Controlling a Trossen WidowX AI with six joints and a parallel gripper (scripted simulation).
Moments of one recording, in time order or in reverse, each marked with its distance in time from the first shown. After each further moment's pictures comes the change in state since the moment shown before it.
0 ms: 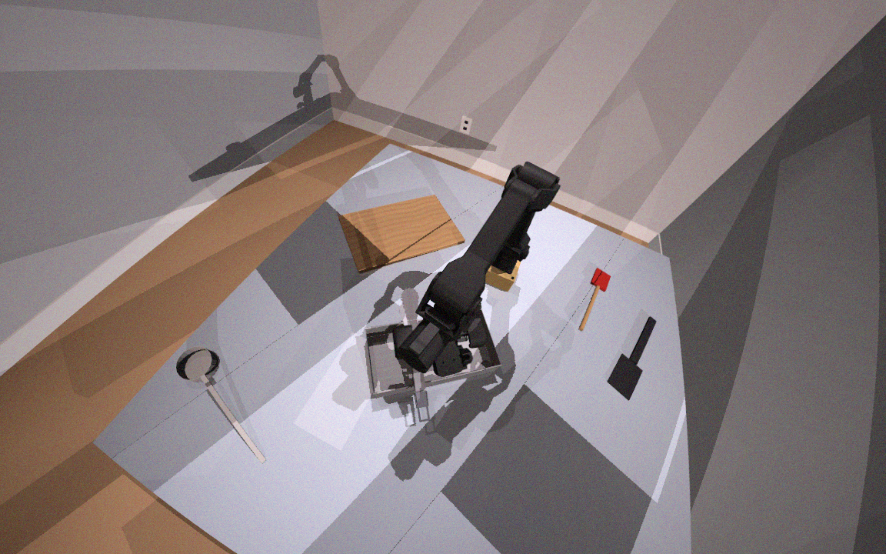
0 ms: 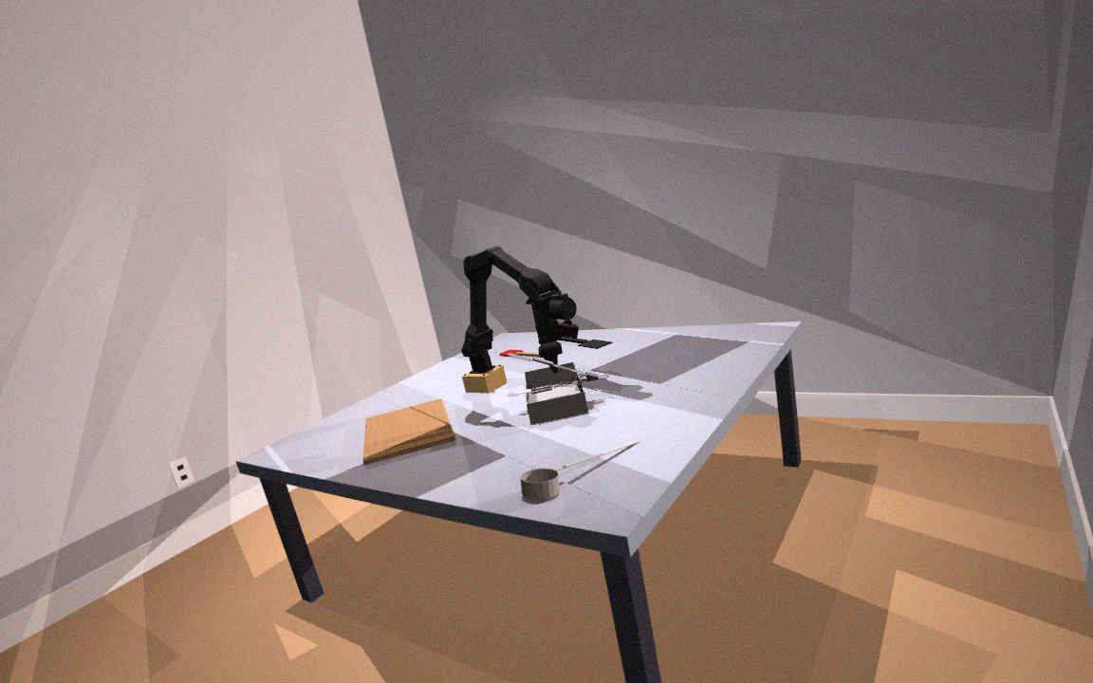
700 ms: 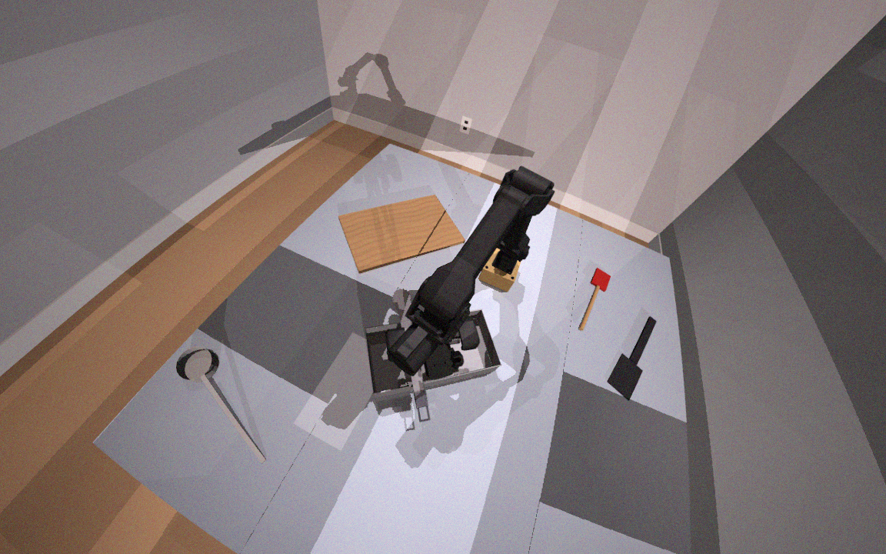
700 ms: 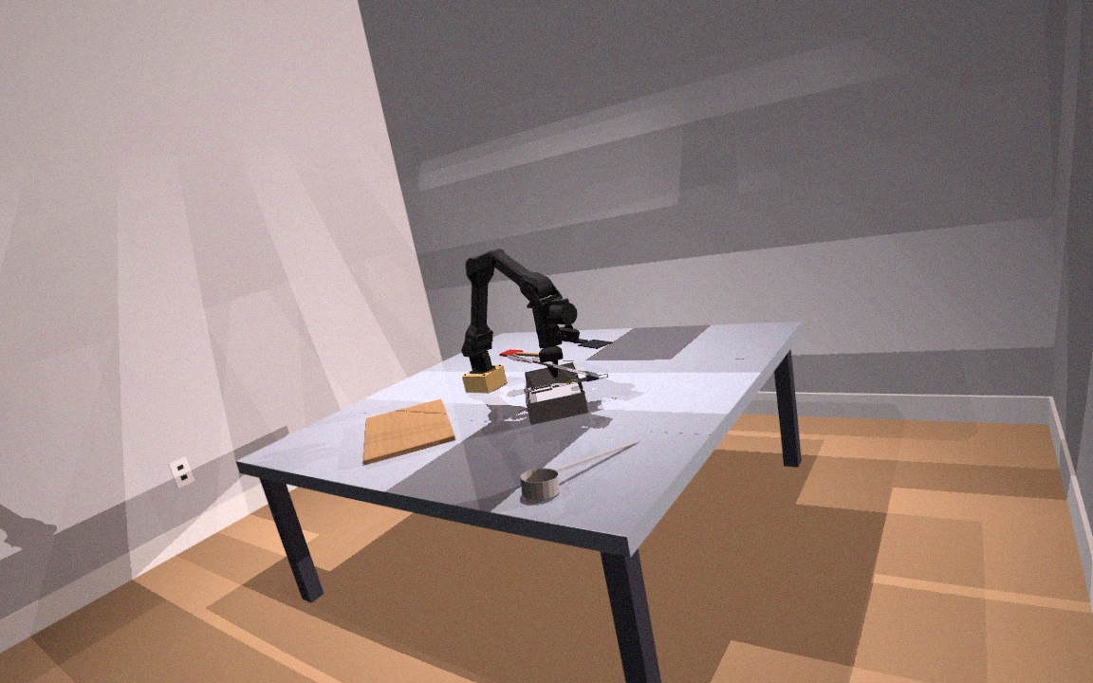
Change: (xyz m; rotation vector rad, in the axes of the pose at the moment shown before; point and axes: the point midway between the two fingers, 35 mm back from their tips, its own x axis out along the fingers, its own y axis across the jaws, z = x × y) arm 0.009 -0.014 -0.001 -0.001 0.010 0.010
